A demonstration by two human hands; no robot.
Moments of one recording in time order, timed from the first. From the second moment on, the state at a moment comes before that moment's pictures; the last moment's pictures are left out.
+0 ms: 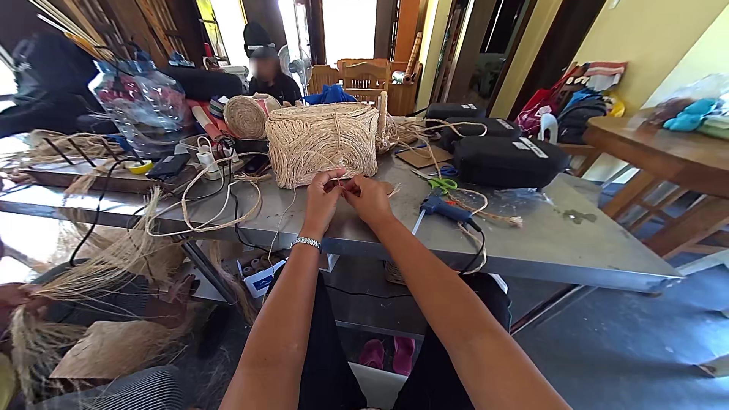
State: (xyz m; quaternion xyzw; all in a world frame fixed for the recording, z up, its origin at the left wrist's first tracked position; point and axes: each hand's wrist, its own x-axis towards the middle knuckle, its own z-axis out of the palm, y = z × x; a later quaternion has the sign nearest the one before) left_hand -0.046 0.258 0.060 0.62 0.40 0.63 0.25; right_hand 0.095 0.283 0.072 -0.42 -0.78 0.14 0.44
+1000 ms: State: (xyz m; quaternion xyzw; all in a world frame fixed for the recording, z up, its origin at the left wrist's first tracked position) left_hand -0.046 0.254 0.063 0.61 0.45 0.62 0.18; right_hand 0.095 0.287 0.071 -0.38 -0.80 0.17 0.42
